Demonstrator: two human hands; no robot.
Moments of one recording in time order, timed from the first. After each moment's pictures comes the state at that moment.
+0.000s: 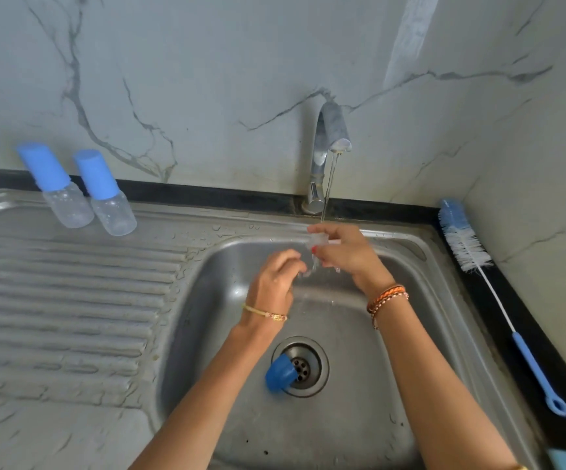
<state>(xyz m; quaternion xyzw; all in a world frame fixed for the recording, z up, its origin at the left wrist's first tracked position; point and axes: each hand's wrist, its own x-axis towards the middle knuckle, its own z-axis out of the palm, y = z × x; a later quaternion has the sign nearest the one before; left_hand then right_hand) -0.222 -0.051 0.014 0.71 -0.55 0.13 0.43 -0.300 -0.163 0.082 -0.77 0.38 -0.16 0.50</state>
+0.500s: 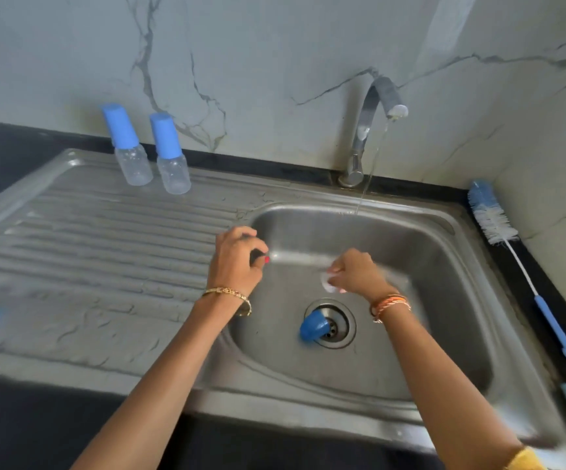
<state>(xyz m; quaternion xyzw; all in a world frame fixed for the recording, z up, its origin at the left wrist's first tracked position) -0.182 0.071 0.019 0.85 -0.38 0.03 0.36 -0.314 -0.083 0.028 -0.88 0.40 0.03 0.25</state>
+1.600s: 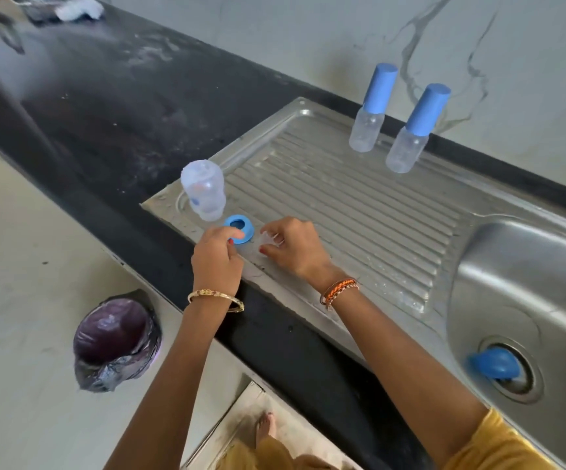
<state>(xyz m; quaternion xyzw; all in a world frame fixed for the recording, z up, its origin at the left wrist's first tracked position) -0.077 0.363 0.004 0.91 -0.03 0.09 0.41 -0.075 0.231 0.015 -0.95 0.00 0.00 0.30</state>
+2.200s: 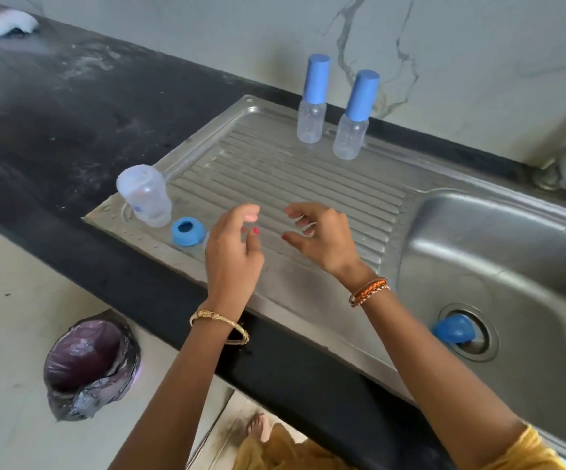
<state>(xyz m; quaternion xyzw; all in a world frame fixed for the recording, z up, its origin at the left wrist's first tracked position) -0.111 0.289 0.025 0.84 -0.18 0.15 0.49 -0.132 0.148 0.035 -0.91 0.08 -0.12 0.38</state>
